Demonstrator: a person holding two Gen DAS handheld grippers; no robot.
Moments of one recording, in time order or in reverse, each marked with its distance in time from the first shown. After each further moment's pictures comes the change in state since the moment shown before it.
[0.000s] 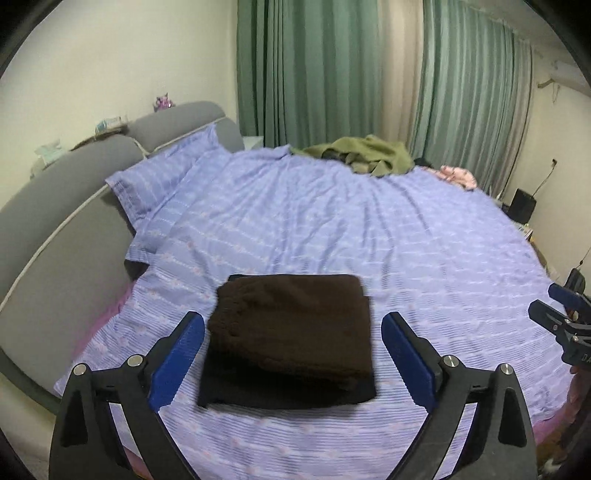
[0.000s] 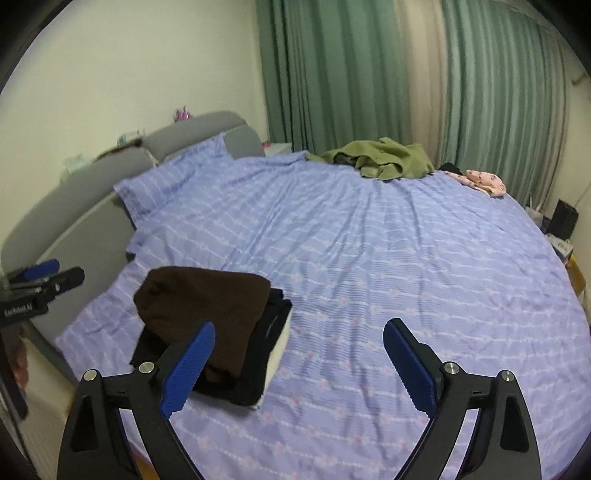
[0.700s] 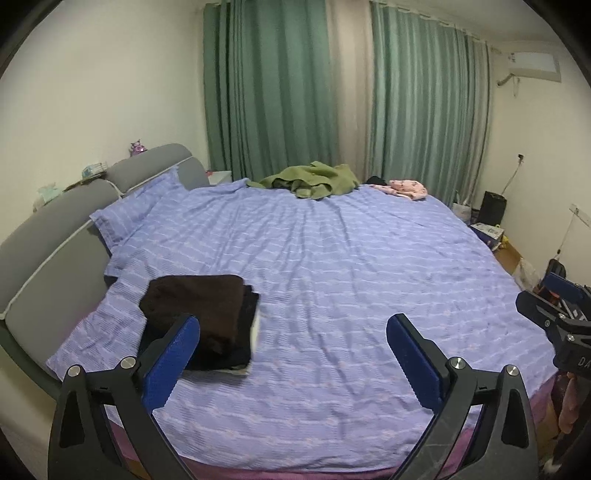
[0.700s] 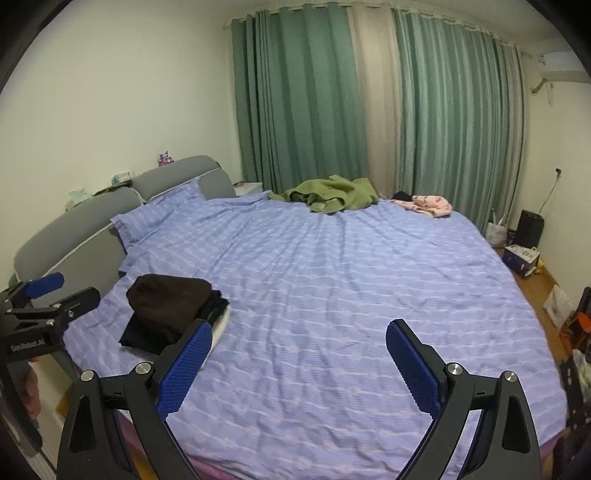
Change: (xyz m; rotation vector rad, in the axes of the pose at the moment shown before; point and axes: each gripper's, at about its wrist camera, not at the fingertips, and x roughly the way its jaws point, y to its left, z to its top) left arm -0.160 -0.244 -0.067 0.069 -0.114 -0.038; right arm -0.215 -0.150 -0.065 0.014 -0.148 -0.072
